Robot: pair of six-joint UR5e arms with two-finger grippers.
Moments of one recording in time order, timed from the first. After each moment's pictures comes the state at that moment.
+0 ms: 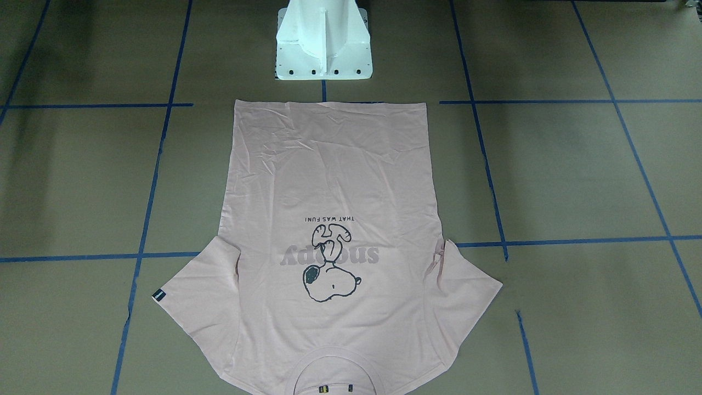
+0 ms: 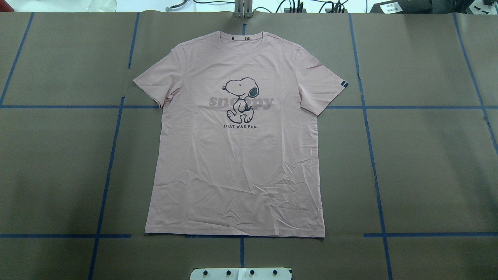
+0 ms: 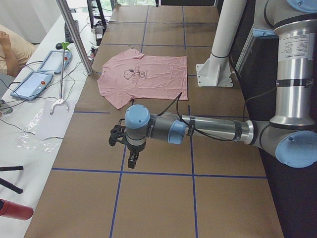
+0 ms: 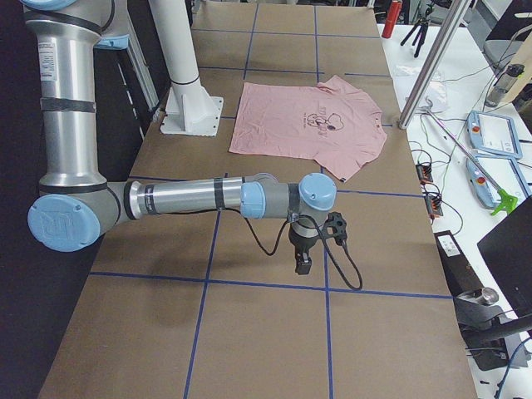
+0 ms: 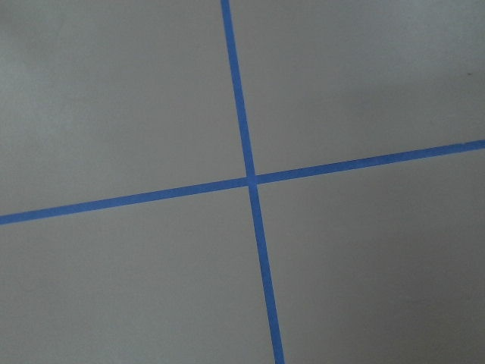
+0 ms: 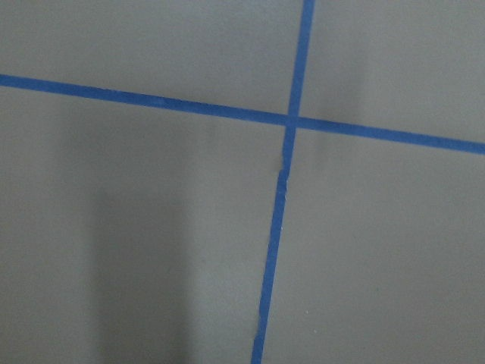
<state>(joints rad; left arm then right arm) -1.56 -1.51 -1.73 -1.72 -2.34 0.01 1.46 -1.58 1.70 -1.63 2.30 -0.07</state>
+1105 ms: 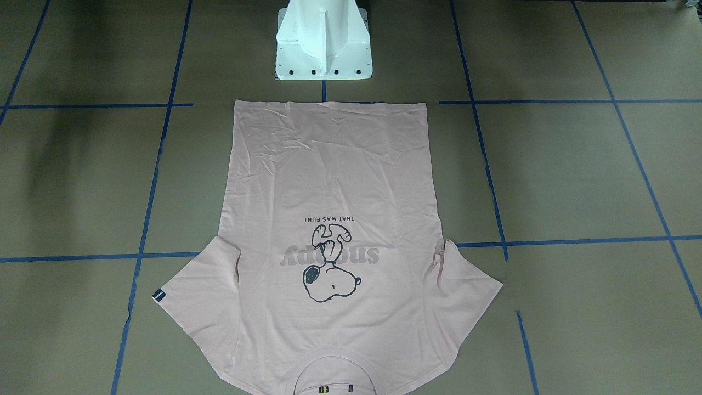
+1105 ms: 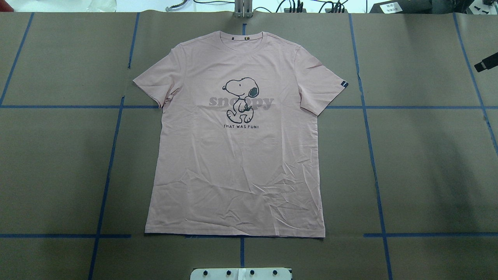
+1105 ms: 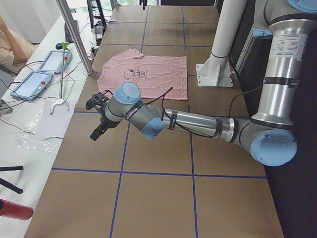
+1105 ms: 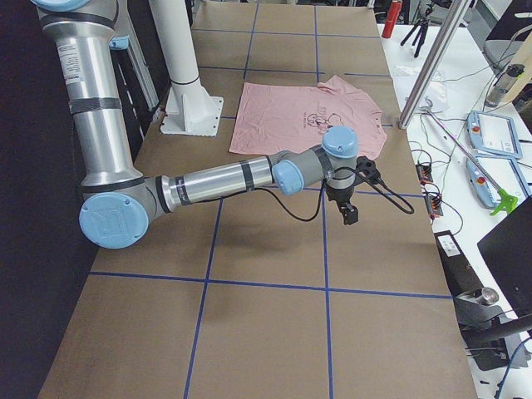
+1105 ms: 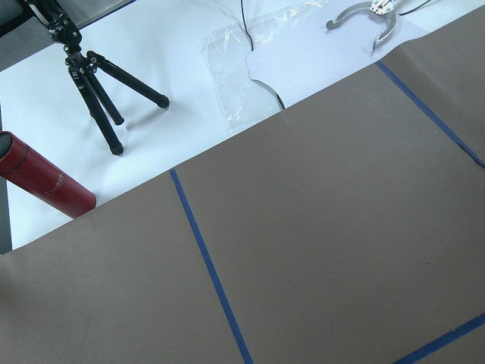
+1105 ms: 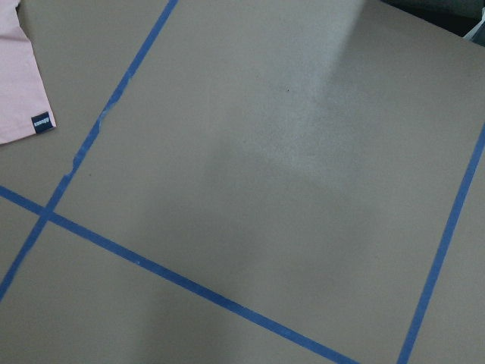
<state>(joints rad) -1.55 -1.69 -1.61 -2.19 -2.24 -0.06 1.38 -1.39 1.67 -1.36 2.30 0.04</state>
